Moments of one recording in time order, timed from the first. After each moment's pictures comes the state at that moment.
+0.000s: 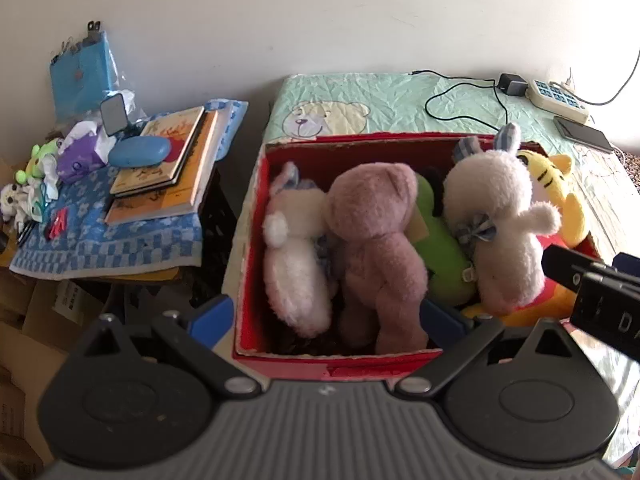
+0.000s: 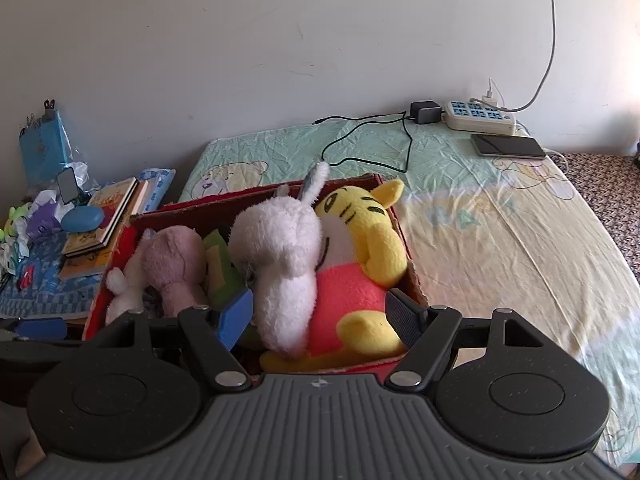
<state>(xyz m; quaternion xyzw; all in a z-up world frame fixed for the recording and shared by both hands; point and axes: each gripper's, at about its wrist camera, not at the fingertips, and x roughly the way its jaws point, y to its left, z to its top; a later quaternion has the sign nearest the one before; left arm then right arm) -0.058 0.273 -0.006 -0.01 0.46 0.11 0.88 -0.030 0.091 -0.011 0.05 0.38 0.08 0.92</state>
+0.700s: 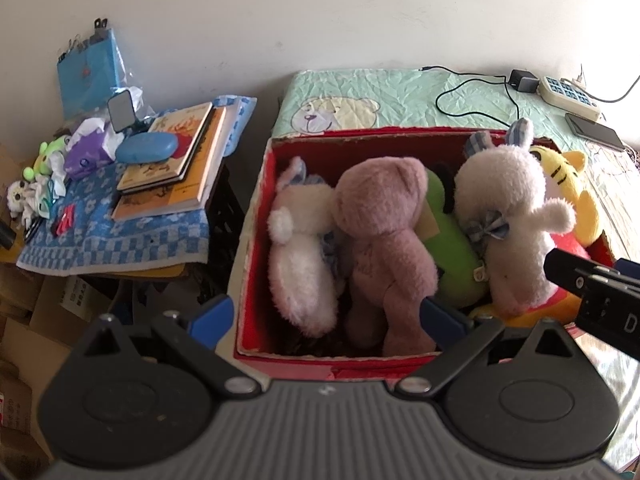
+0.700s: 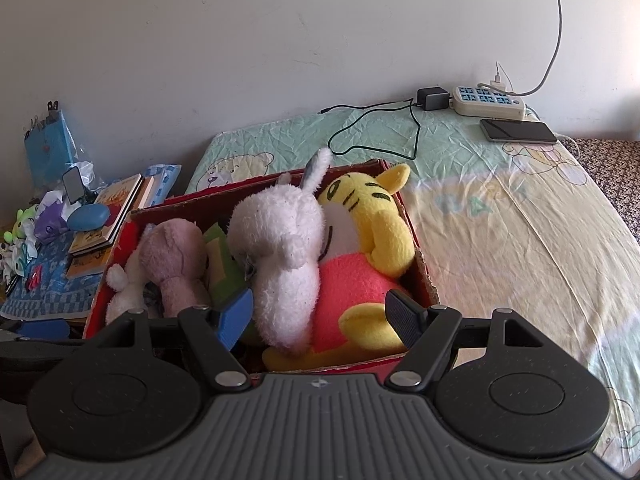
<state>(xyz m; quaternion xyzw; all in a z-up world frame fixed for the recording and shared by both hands) -0.055 0.274 -0.014 -0.01 0.46 0.12 0.88 -0.027 0.088 -0.022 0.06 0.39 0.09 0.92</state>
